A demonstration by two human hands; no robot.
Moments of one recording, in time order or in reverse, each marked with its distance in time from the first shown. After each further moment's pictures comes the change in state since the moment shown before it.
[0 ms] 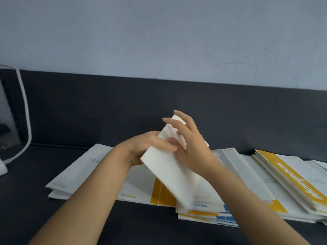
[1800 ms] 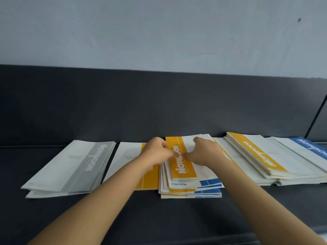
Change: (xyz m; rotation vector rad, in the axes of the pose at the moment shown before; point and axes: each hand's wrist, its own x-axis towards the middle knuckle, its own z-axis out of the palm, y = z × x) left_hand 0.048 -0.032 0.076 0.557 0.407 -0.155; right_hand -0.049 0.030 -0.037 -0.520 -0.340 0.860
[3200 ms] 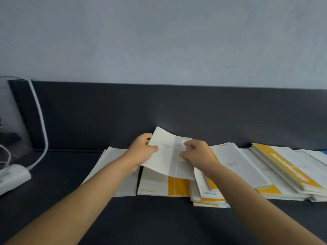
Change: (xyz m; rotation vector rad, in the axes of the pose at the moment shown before) left_hand -0.026 -0.063 -0.101 -0.347 0.190 0.036; right_hand -0.009 -0.085 0.010 0.676 0.026 -0.110
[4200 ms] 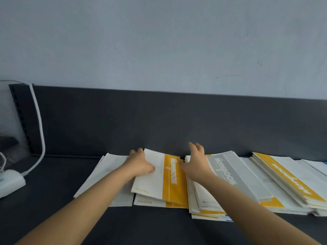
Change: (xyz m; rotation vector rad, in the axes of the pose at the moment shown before) left_hand 0.020 -0.019 0.001 0.652 -0.072 -0.224; right_hand 0.011 0.007 0.012 -0.099 0.019 -0.036
